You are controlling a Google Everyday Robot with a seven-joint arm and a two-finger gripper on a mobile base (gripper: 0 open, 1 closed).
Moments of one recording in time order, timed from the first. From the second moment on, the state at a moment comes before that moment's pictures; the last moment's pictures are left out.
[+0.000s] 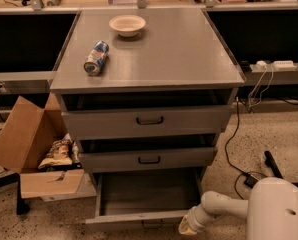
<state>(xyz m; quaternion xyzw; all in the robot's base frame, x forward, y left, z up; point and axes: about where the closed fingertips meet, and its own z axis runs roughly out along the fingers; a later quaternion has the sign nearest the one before) 0.437 -0.180 0.142 -0.67 0.71 0.20 0.13</state>
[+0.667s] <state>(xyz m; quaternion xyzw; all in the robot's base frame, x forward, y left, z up) 0.437 -0.180 0.142 -0.67 0.71 0.20 0.13</state>
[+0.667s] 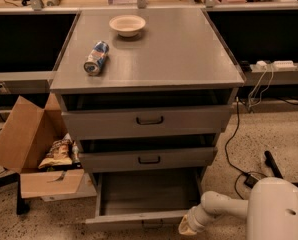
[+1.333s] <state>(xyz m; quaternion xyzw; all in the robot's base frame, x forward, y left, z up) 0.437 -0.180 0.142 -0.67 0.71 0.20 0.13</state>
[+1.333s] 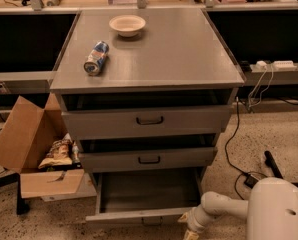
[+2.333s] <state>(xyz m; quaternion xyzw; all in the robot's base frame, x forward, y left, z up) 0.439 -0.179 0.141 -0.67 0.71 0.20 0.13</state>
